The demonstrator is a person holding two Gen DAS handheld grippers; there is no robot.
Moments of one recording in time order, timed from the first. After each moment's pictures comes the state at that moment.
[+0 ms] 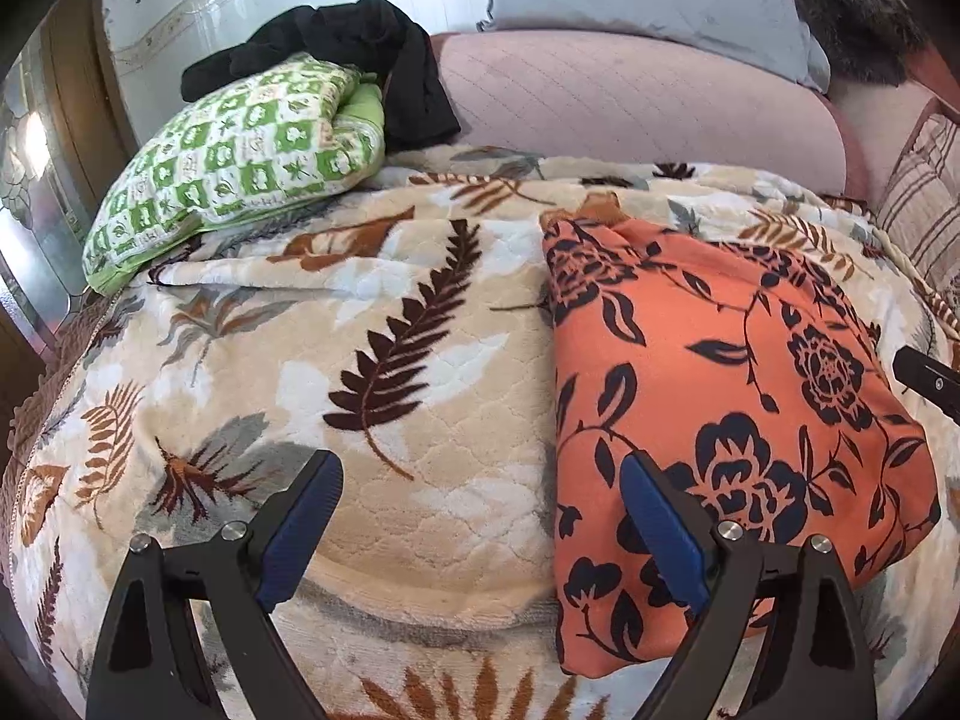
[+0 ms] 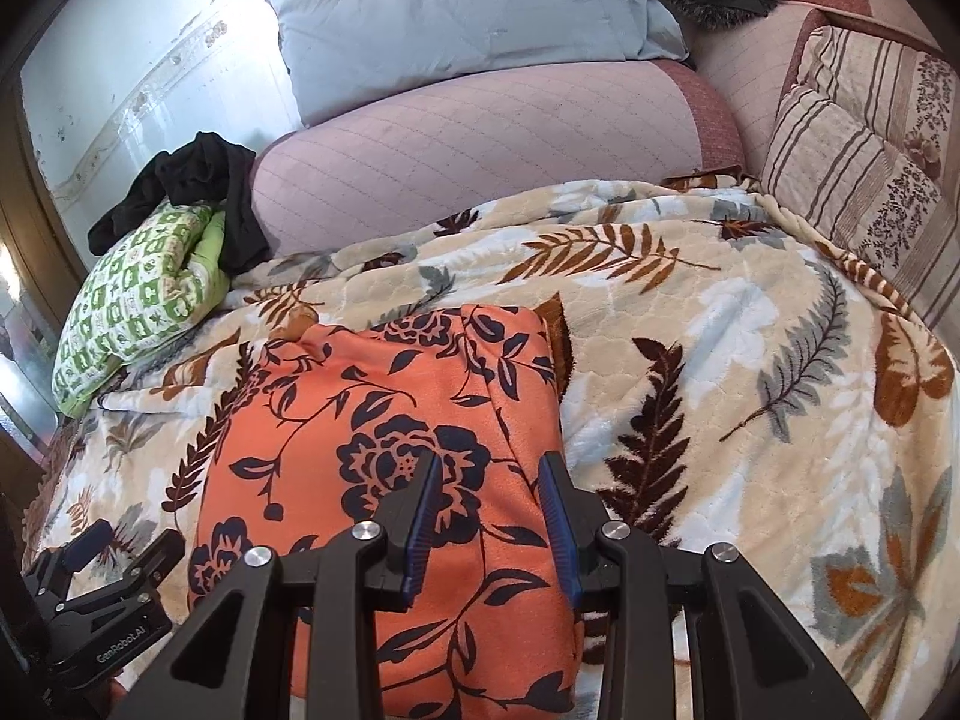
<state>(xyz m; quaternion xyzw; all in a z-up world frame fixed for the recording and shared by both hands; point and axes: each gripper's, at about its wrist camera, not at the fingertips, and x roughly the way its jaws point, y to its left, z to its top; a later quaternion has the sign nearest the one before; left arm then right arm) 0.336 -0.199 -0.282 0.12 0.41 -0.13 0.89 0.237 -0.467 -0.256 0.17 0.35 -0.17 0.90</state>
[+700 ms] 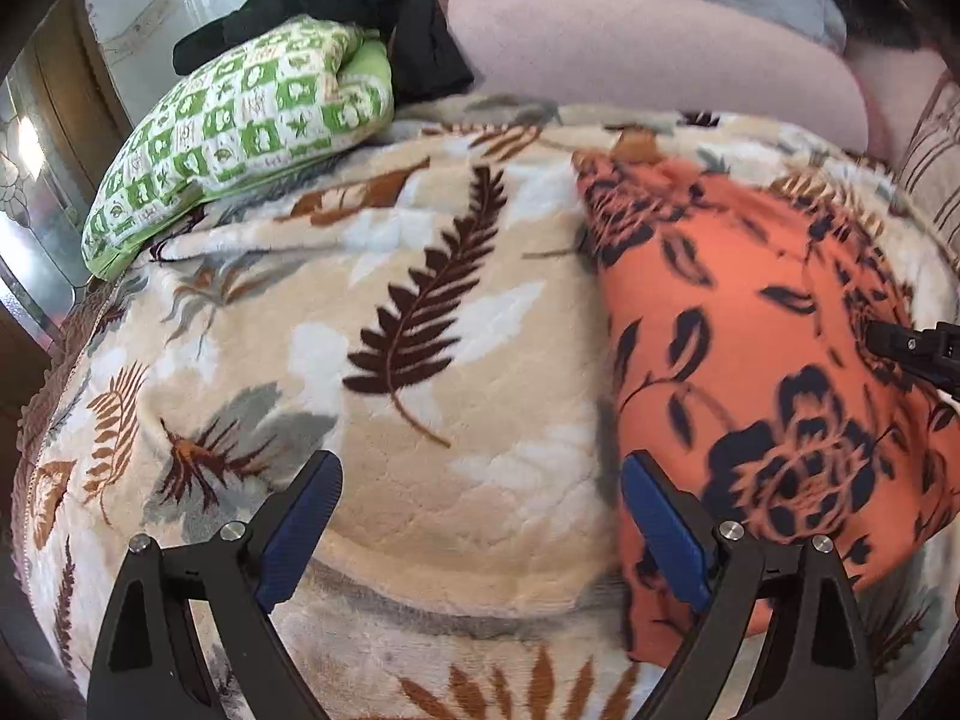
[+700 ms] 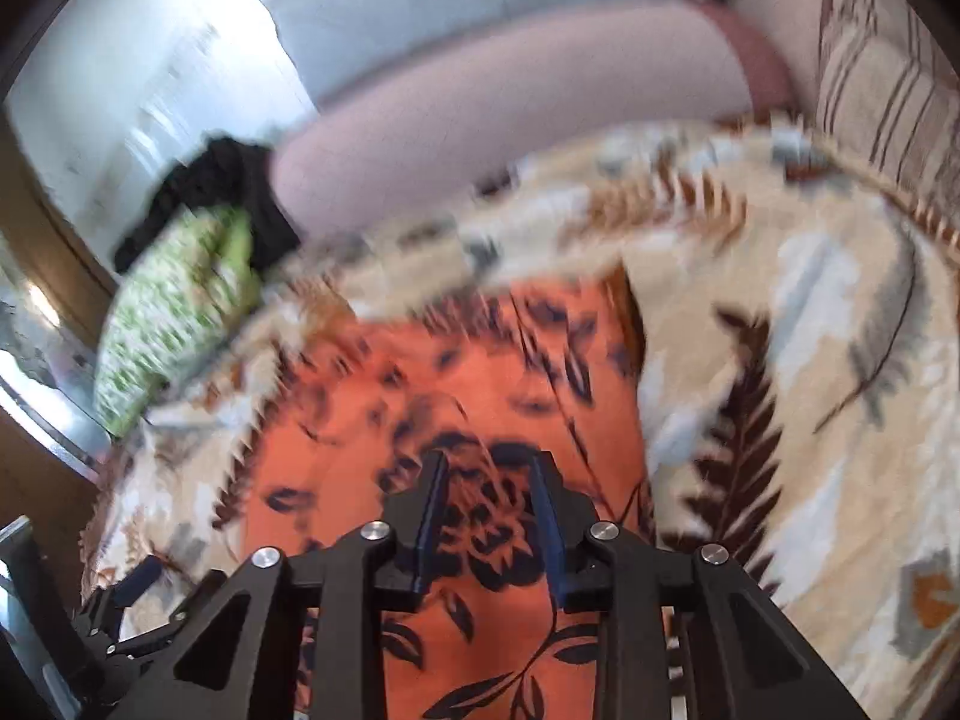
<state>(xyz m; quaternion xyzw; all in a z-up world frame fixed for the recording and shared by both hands) 0.350 -0.187 -0.303 0.15 0.45 -0.10 0.87 0.285 -0.483 -0.301 0.25 0.43 -0.12 0.86</state>
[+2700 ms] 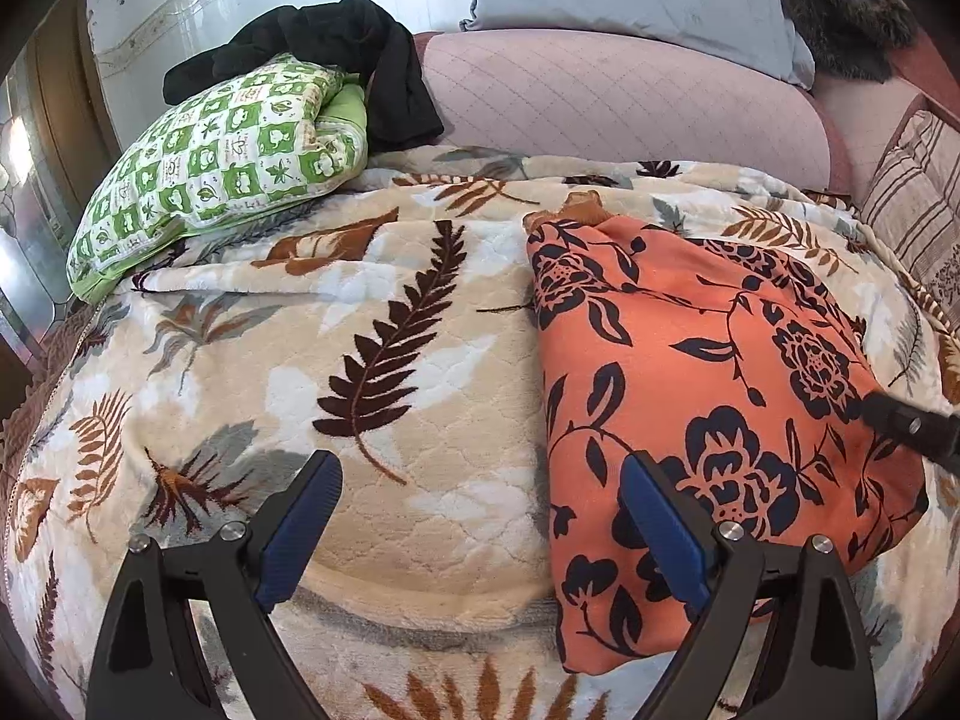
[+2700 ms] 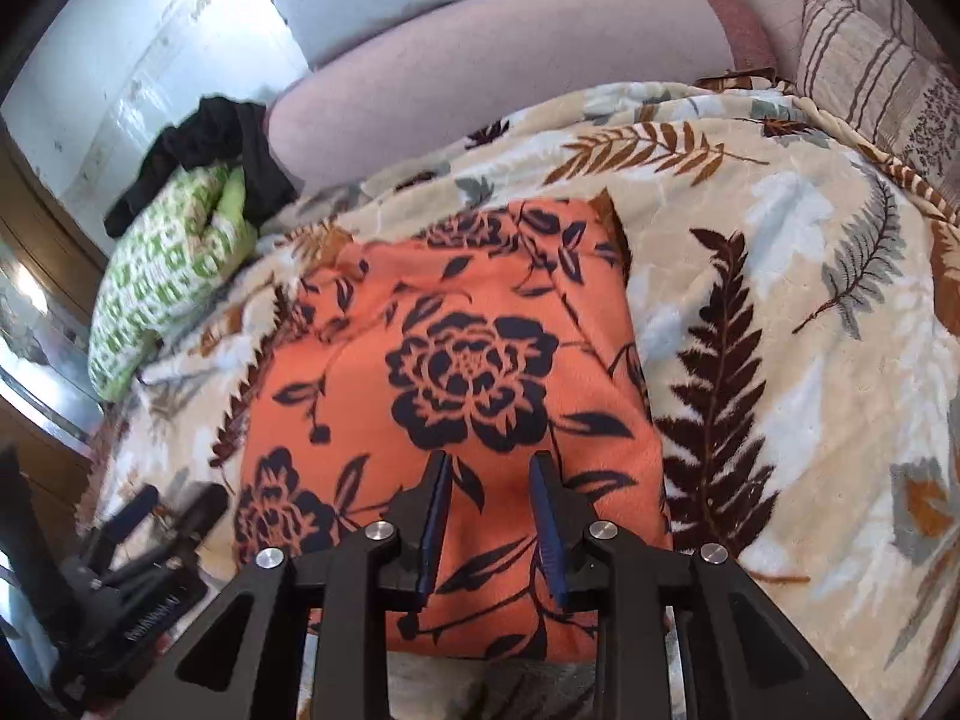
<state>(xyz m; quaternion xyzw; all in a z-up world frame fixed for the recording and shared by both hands) 0.337 -0.196 -0.277 0.11 0.41 -0.15 0.89 0.232 -0.463 -0.275 0.26 0.39 -0.11 0.87</state>
